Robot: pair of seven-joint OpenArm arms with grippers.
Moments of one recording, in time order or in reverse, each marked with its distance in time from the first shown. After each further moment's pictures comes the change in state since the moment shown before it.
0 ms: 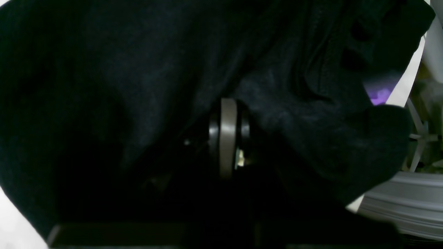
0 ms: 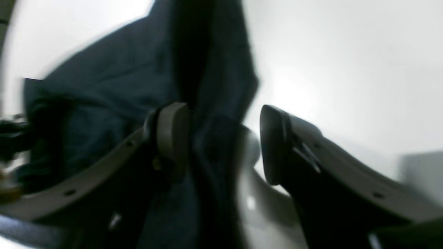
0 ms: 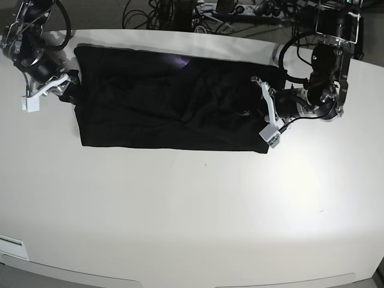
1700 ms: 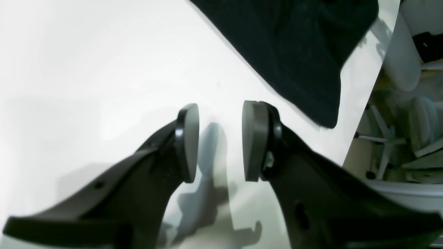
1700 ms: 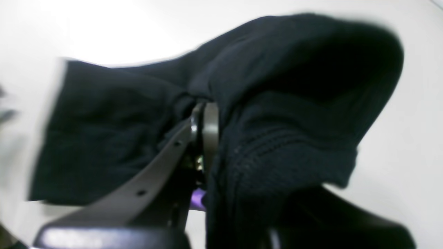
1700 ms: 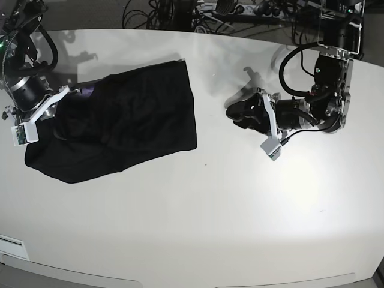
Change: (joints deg) left arm -4.7 -0.2 0.2 -0.5 -11.5 0.4 6.2; right arm 4.1 4.3 -3.3 35.9 -17.6 -6.5 -2.2
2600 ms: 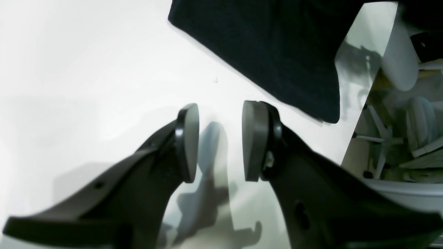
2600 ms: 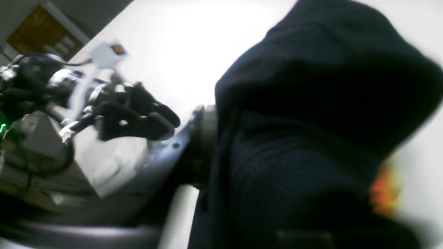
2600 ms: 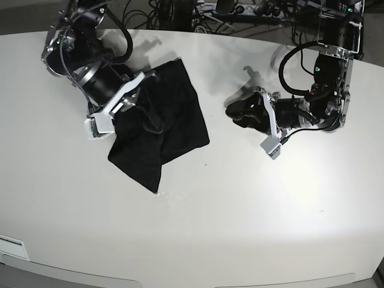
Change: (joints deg) left arm 0.1 0.0 0.0 0.0 -0.3 0.0 -0.2; right arm 0.4 -22.0 -18.2 -10.3 -2.6 10.9 6.5
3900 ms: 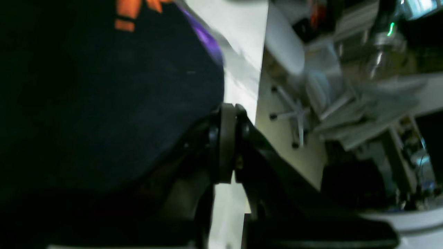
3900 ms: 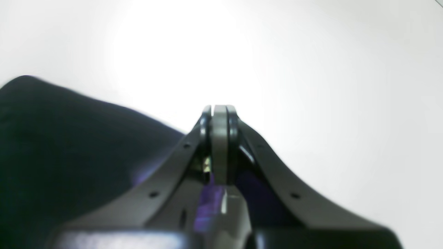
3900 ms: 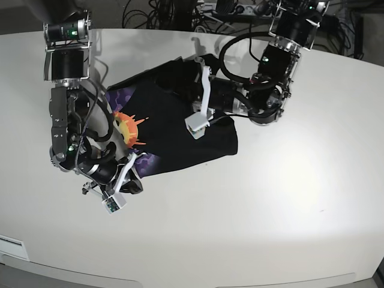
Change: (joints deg) left arm -0.6 15.7 14.0 1.4 -6.1 -1.9 7.1; right arm 33.3 15.9 -12.3 -39.3 -19.4 1.7 13.8
